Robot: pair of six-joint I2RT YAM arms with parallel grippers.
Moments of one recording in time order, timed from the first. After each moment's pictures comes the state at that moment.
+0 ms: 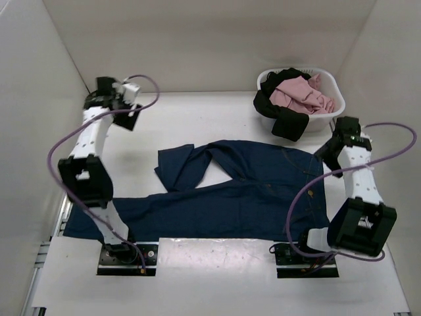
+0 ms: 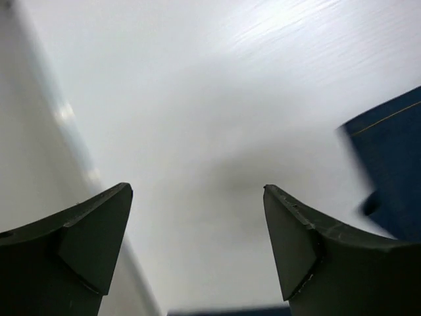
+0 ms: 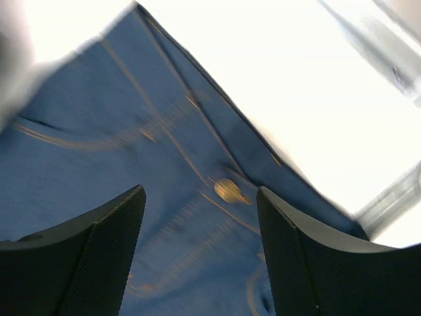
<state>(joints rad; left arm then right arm) 0.12 1.74 1.61 -0.77 0.02 0.53 -0.22 1.31 1.06 -0.89 0.26 0.63</state>
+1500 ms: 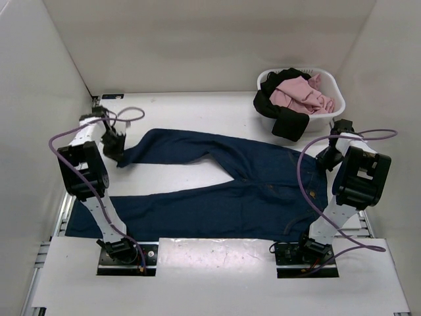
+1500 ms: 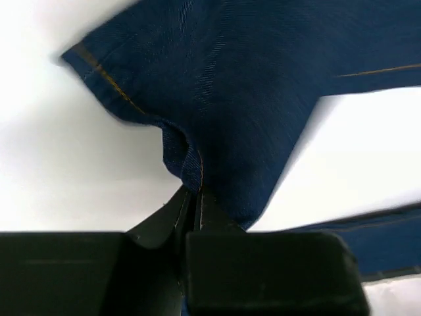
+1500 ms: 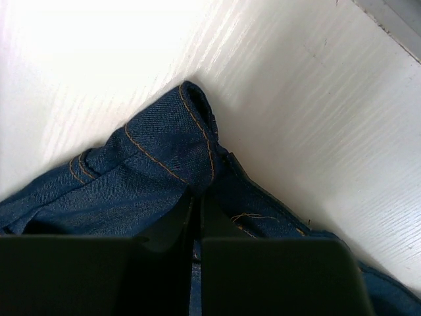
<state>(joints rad) 0.23 1.93 1.55 -0.98 0.17 0.37 -0.31 1.81 1.19 -0.67 0.12 0.62</state>
